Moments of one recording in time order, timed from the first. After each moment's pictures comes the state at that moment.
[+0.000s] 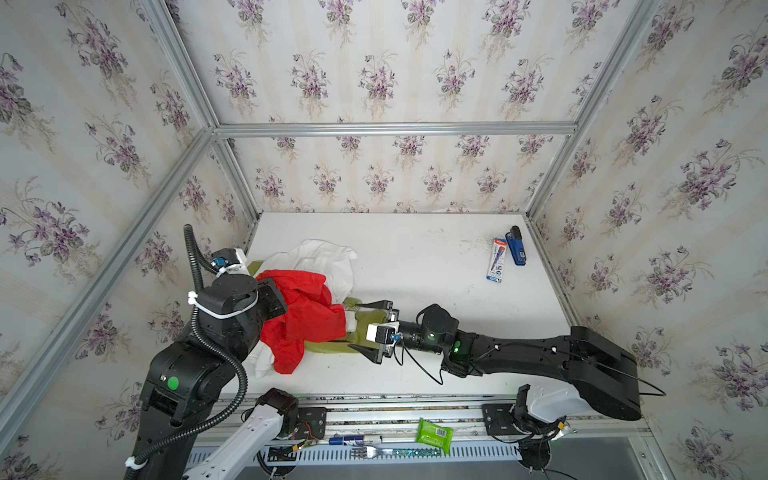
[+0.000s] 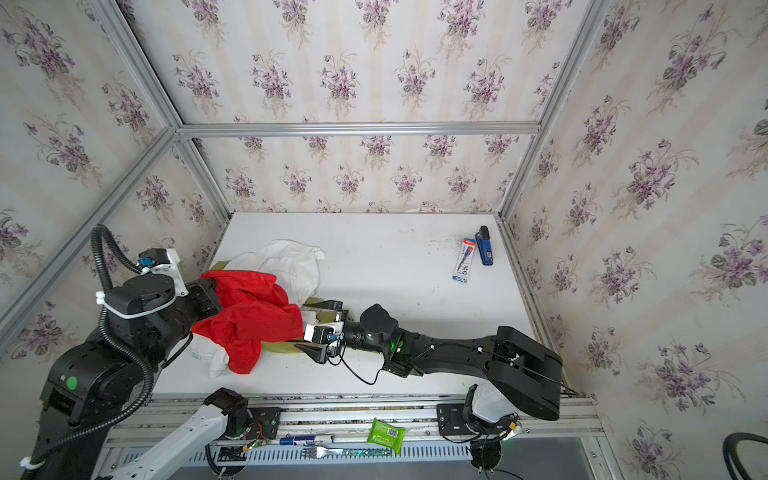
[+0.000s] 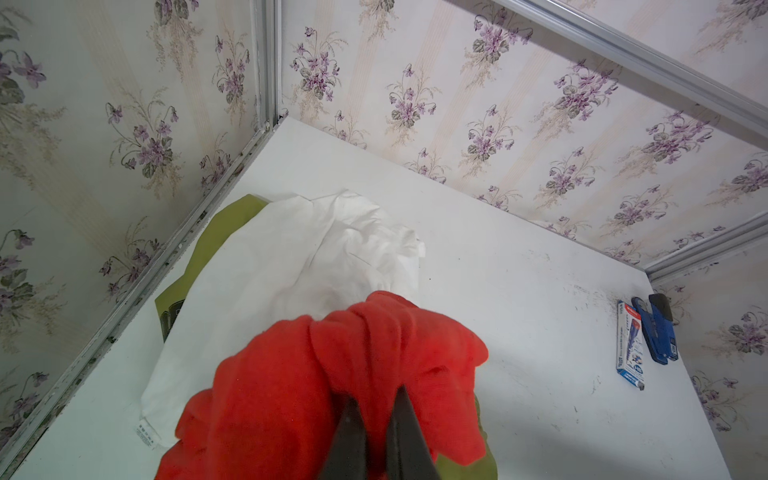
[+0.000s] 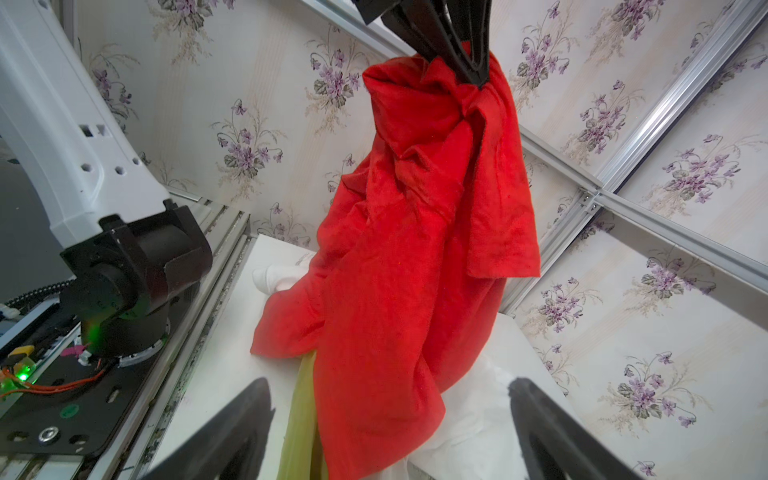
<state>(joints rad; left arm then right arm) -0.37 0.75 1.37 -1.14 -0.39 -0.54 1.12 1.44 0.71 0.76 -0.25 -0.46</state>
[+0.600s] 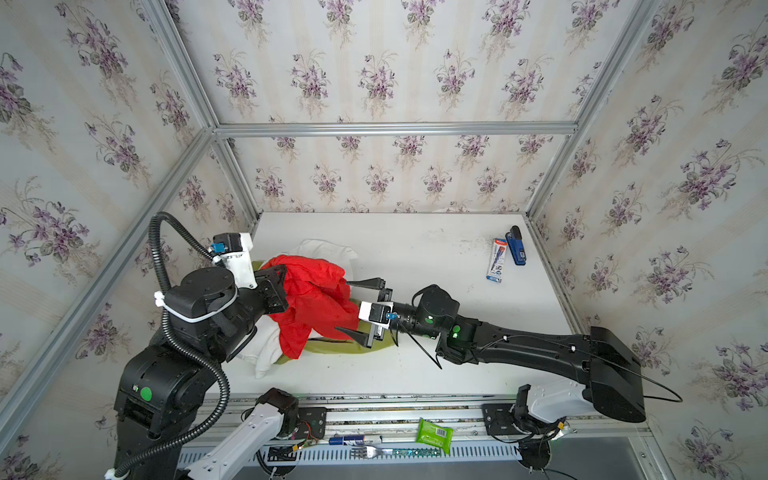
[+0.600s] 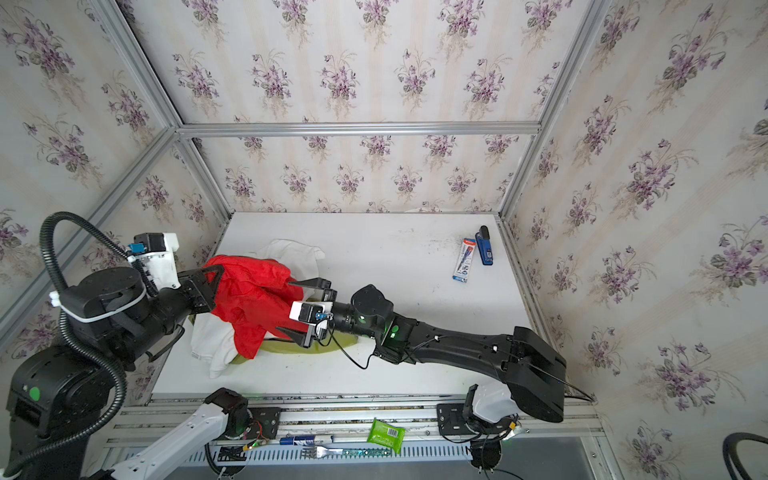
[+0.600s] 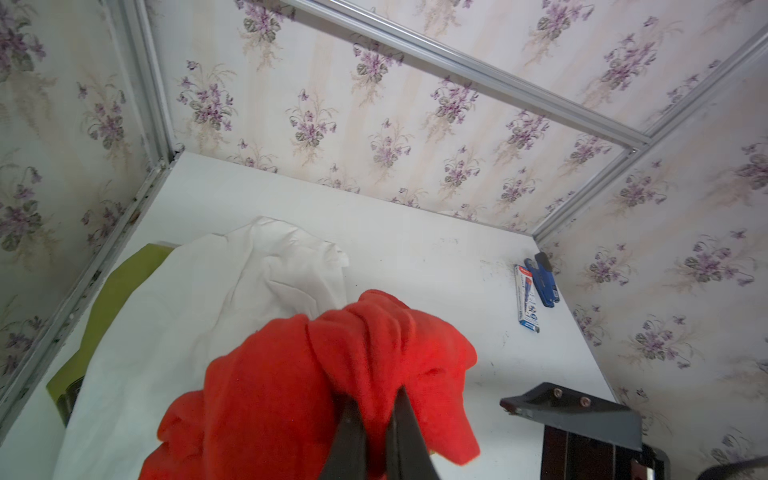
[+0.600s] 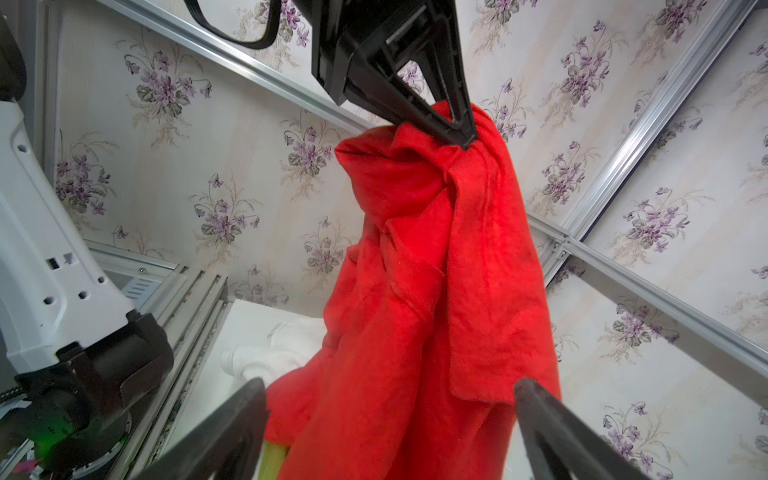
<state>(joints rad) -0.37 0.79 1.53 -1.10 -0.13 -0.42 1.12 1.43 0.95 0.60 -0.26 -0.43</state>
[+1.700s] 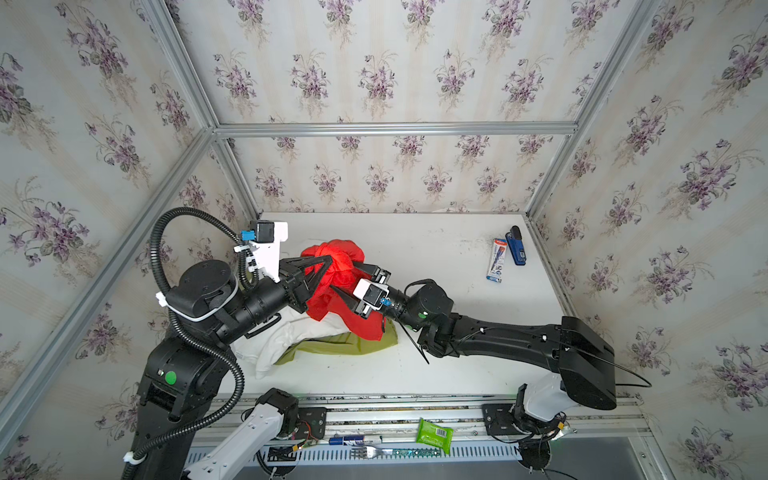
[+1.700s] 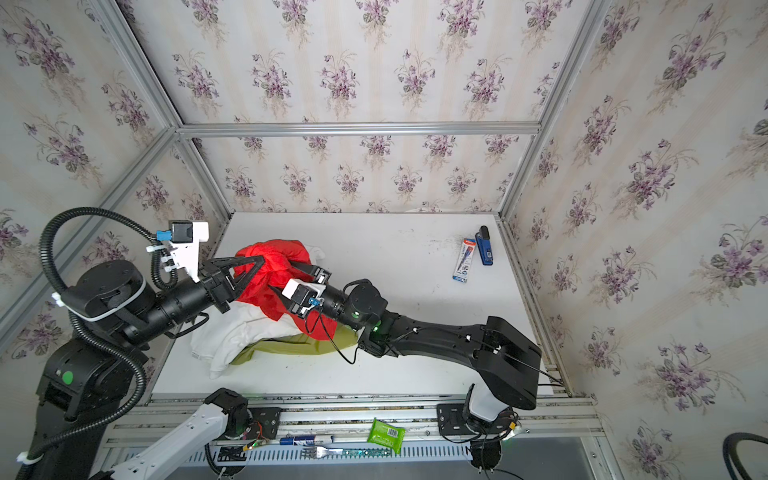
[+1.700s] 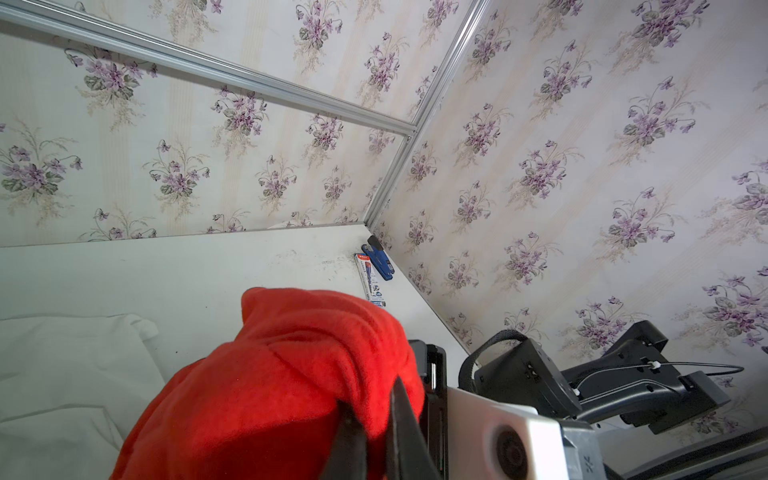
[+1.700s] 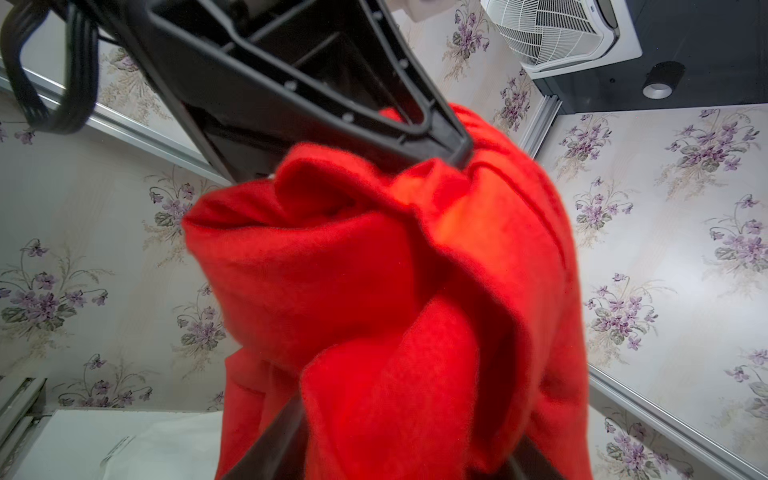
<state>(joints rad) -0.37 0.79 1.41 -0.74 0.38 -0.41 1.12 1.58 1.05 0.92 -0.07 -0.48</state>
